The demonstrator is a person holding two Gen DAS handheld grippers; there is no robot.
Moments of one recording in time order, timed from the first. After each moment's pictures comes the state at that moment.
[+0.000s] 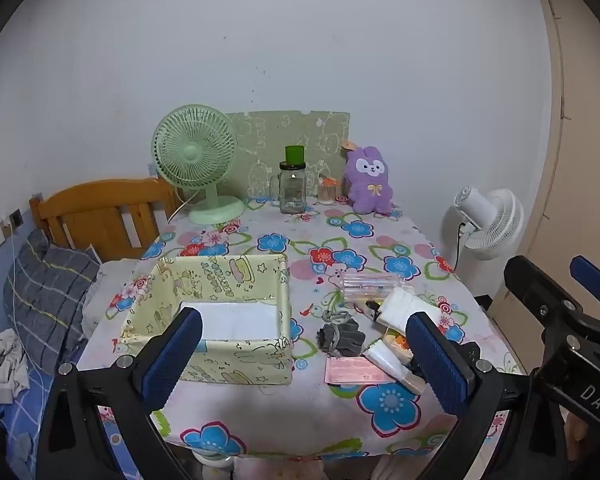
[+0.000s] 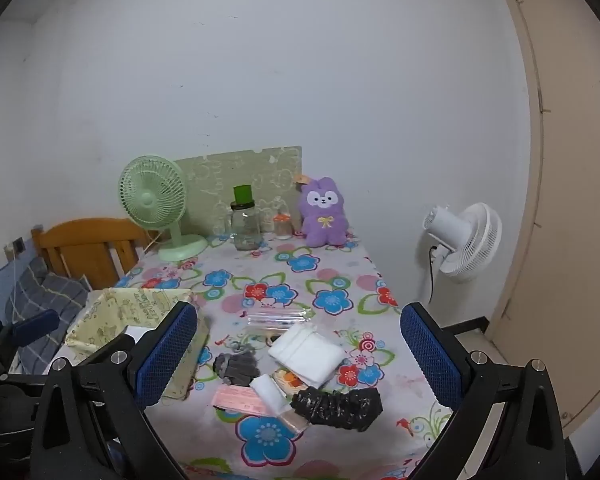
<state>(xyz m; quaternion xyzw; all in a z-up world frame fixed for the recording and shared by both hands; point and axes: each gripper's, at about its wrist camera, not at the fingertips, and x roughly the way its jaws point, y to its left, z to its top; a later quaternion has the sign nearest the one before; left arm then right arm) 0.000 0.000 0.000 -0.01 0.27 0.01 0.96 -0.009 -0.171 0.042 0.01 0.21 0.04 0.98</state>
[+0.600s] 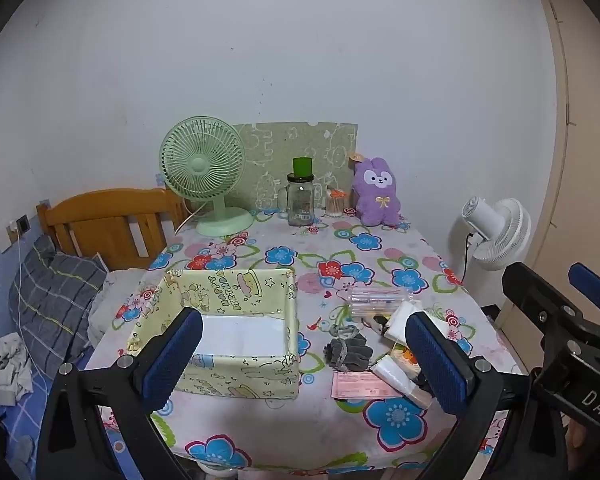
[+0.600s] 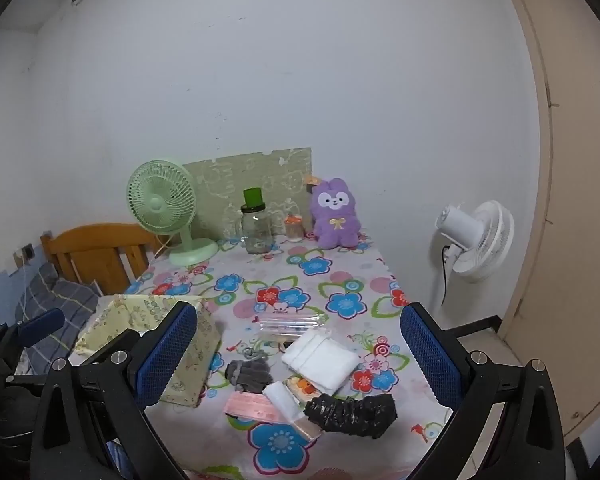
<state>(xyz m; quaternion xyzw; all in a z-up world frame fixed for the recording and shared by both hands) 0.004 -0.001 0.005 -0.01 0.25 0.02 0.97 -0.001 -0.168 0.047 0.02 0.21 0.04 0.98</state>
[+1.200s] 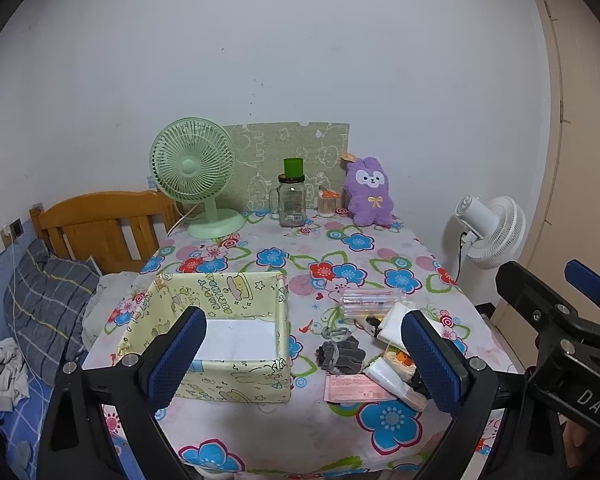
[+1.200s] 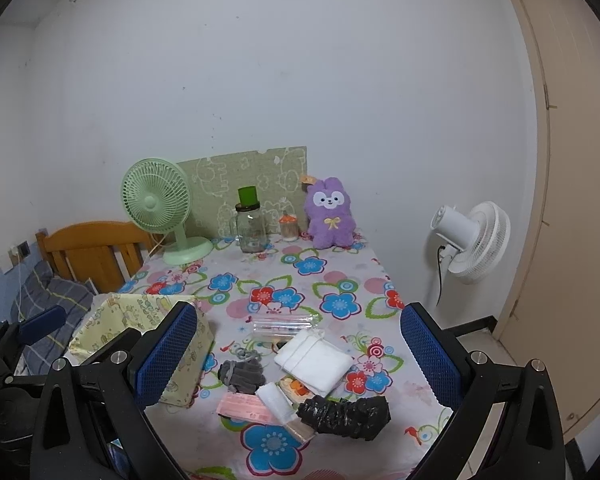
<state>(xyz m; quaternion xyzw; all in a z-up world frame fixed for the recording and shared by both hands) 0.005 -0.005 0.004 0.00 0.25 0.01 0.97 0.004 -0.173 0.044 0.02 0.22 0.04 0.98</state>
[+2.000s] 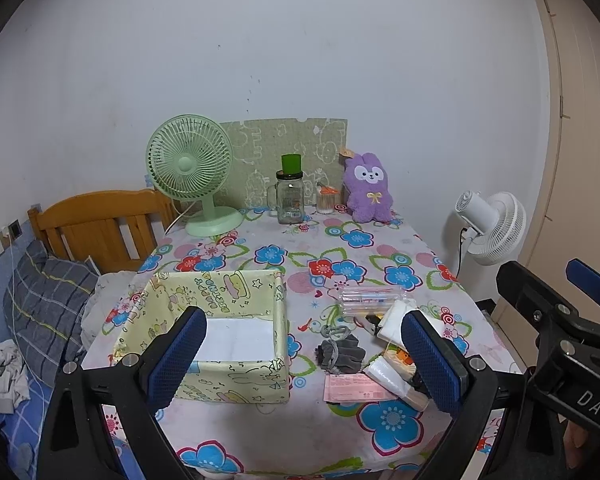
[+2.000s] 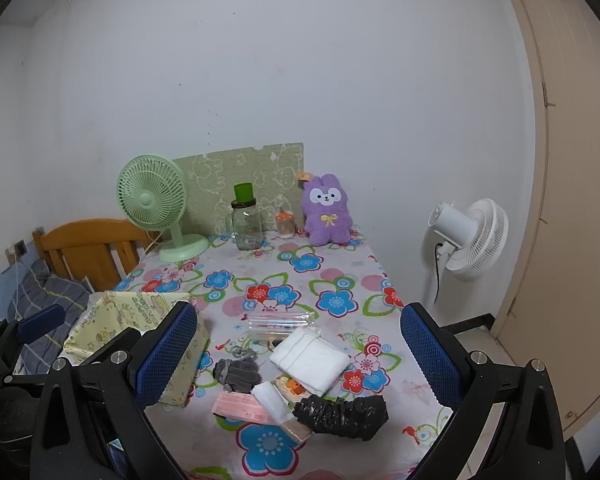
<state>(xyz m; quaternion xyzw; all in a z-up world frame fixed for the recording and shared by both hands) 0.016 -0.008 0.002 0.00 0.26 0.01 0.97 0.006 -0.174 0.041 0.02 0.22 0.04 0.97</state>
